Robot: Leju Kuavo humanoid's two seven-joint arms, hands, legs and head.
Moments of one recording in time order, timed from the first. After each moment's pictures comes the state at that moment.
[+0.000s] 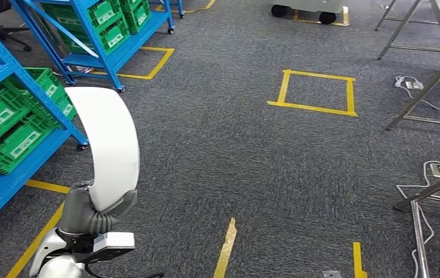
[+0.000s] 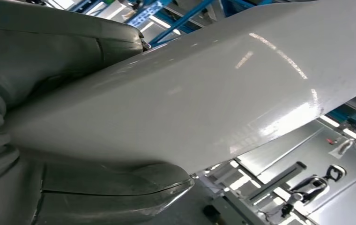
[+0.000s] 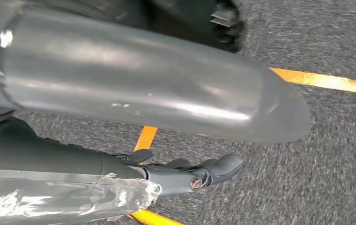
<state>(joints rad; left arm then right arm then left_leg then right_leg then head) 0.13 0.01 -0.38 -1.70 -0.53 0.28 -0.53 -0.02 0.08 -0.48 -0.20 0.40 0.02 -0.38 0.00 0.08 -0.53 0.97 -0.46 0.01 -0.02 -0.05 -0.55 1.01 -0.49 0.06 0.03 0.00</state>
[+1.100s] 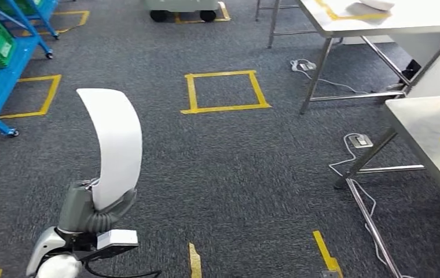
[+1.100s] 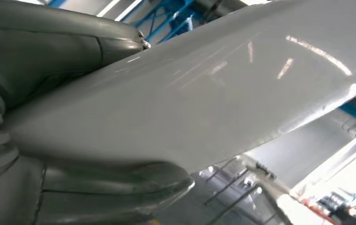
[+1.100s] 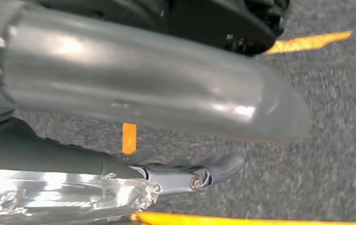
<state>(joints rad) 0.12 0.02 -0.37 -1.70 -0.58 0.26 -0.51 -0.02 0.08 -0.50 -0.20 0.43 0.03 -0.38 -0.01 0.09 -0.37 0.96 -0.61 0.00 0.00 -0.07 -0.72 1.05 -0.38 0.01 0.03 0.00</state>
